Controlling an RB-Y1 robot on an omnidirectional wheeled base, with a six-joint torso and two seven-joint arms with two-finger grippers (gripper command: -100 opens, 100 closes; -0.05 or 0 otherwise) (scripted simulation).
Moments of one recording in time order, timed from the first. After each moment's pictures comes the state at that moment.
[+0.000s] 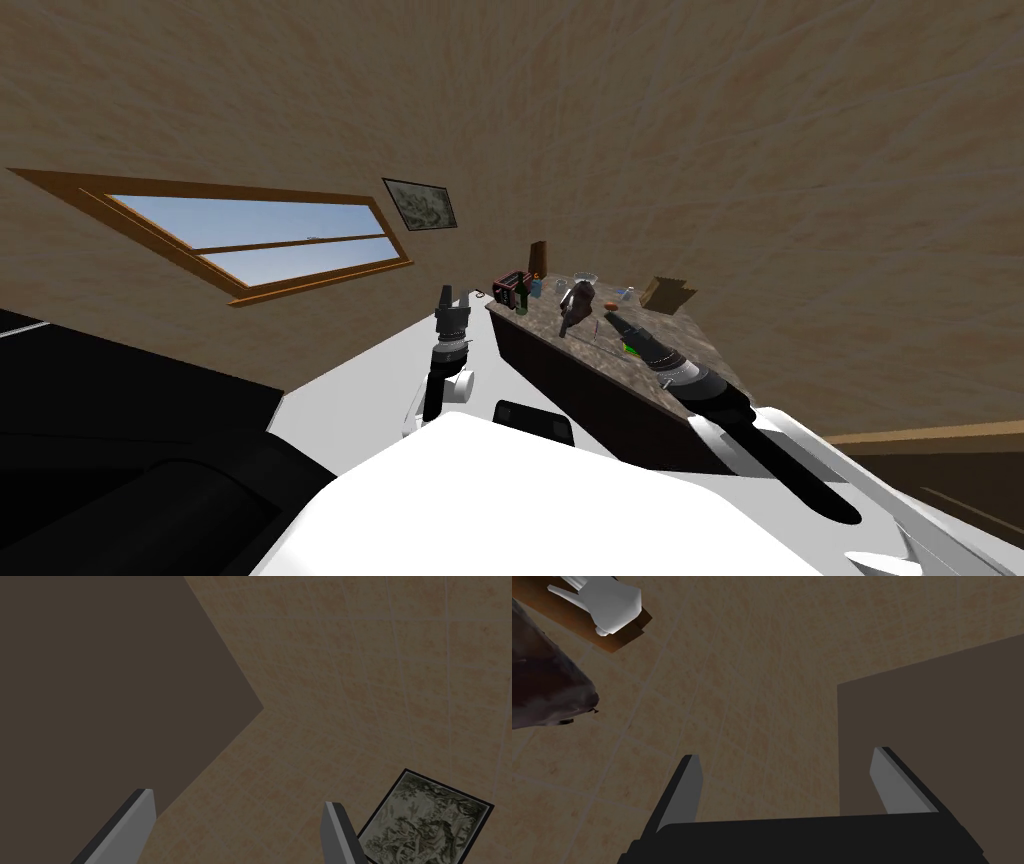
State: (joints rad) left arm 0.46 -0.04 -0.03 -2.25 -0.12 -0.64 0.06; right arm 0.37 -0.74 0.00 -2.07 0.25 -0.56 -0.07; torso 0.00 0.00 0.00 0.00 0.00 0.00
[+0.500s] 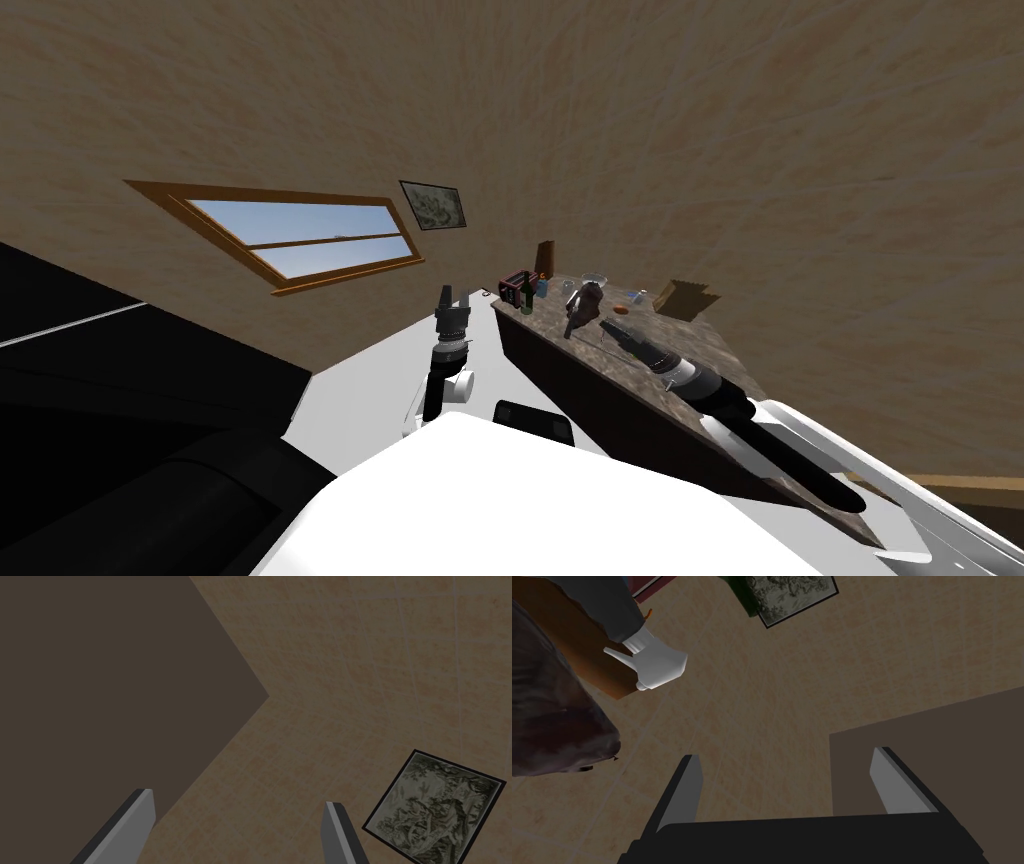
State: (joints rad) left arm 0.46 -0.04 -0.03 -2.25 -0.12 -0.64 0.06; right arm 0.34 -0.87 0.04 -1.98 0.28 -0.59 -0.07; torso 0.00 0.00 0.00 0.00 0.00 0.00
